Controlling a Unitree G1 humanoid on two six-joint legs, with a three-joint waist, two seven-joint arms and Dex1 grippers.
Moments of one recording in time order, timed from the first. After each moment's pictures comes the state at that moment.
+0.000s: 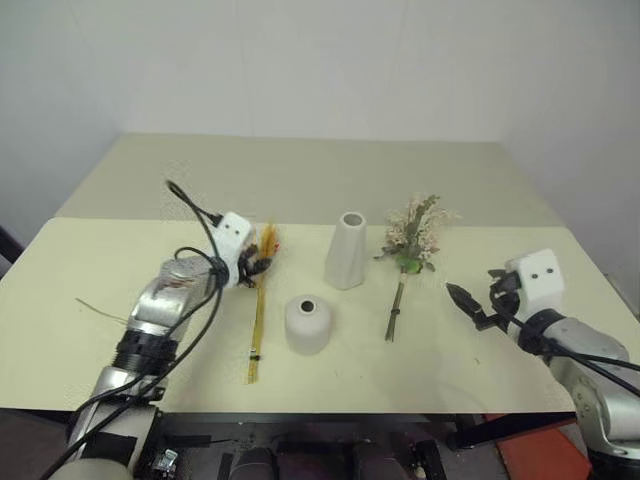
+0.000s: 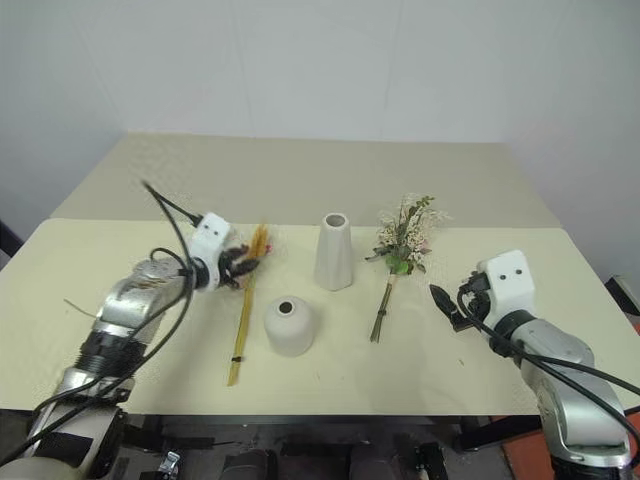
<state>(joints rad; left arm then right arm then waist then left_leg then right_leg) -0.59 0.63 -0.02 0.05 -0.29 0.64 -0.64 -0.04 -0.61 -0.31 -0.50 0.34 0.75 0.39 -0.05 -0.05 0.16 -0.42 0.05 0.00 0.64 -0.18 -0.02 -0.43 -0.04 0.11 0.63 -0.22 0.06</state>
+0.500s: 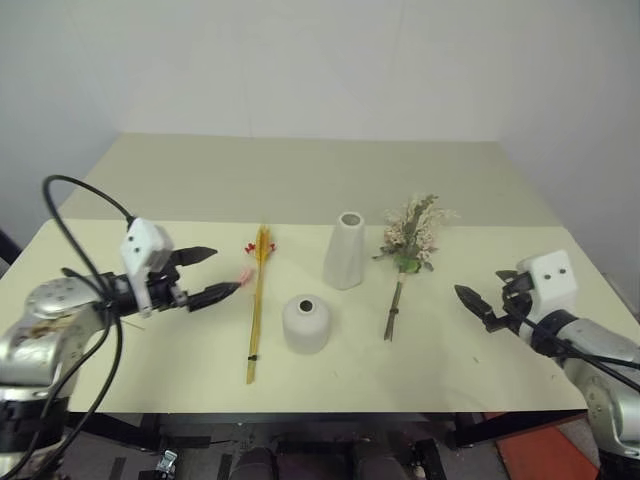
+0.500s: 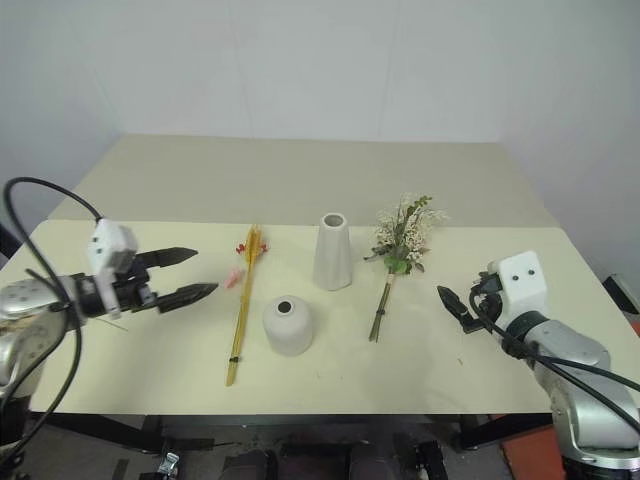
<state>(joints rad) -0.25 0.86 0.32 -0.21 -0.57 0.51 -1.10 -0.08 -0.67 -0.36 -0.44 0.38 0.73 0.52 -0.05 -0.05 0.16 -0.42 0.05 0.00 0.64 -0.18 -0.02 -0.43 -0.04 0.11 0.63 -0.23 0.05</state>
